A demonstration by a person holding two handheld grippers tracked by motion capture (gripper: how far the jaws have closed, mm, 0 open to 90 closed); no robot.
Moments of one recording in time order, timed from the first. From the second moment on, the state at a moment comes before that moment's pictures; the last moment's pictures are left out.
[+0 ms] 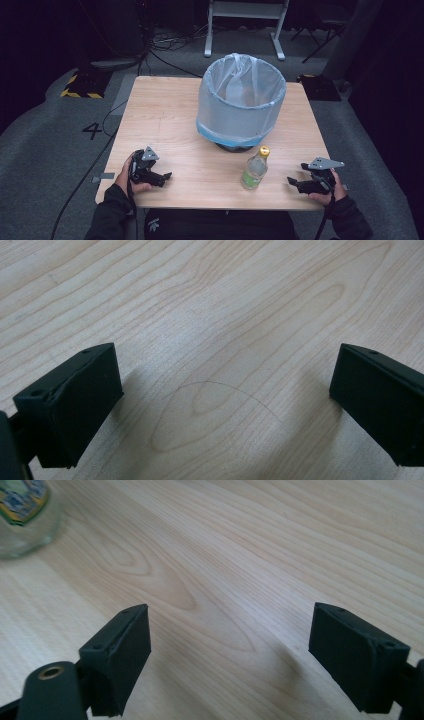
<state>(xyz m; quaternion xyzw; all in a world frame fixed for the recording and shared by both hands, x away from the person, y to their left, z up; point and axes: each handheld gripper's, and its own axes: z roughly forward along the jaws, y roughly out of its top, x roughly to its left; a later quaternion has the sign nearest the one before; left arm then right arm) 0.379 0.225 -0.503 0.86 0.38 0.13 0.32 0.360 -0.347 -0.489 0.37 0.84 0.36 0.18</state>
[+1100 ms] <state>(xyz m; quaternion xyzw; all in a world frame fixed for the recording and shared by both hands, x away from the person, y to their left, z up) 0.379 0.226 -0.503 0.85 0.39 0.14 0.32 0.338 -0.285 -0.455 0.26 0.86 0.42 0.15</state>
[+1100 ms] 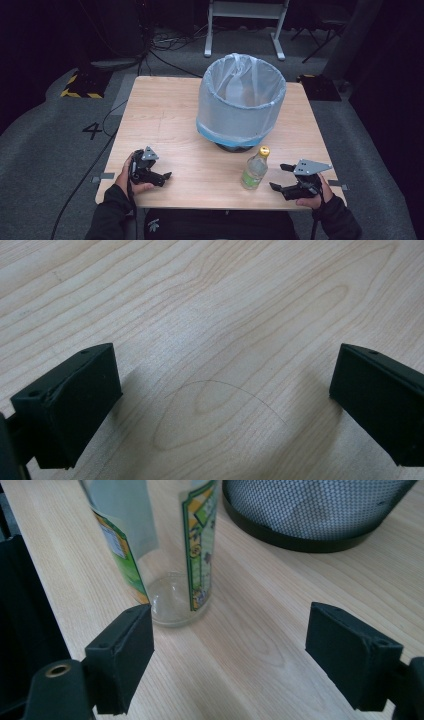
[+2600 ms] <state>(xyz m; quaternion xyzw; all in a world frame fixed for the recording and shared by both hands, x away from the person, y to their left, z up) 0.378 0.226 -0.503 0.85 0.39 0.13 0.32 0.358 -0.219 -0.459 0.24 0.85 0.46 0.13</state>
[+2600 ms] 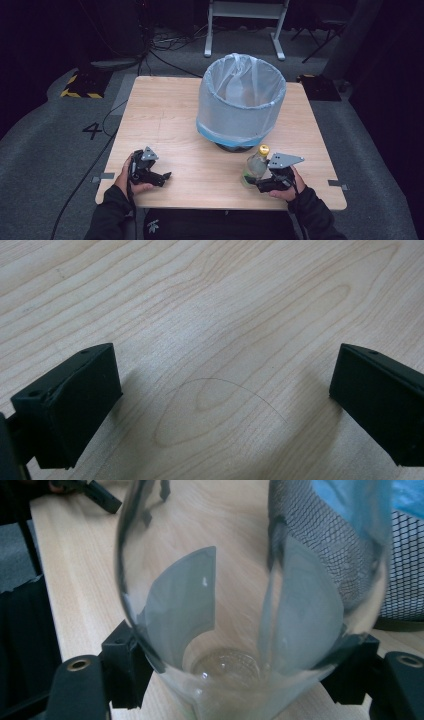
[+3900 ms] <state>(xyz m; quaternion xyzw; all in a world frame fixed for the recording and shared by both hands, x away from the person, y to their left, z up) 0.378 0.226 -0.503 0.85 0.39 0.13 0.32 0.354 -0.263 -0.423 0.28 0.79 0.50 0.21</state>
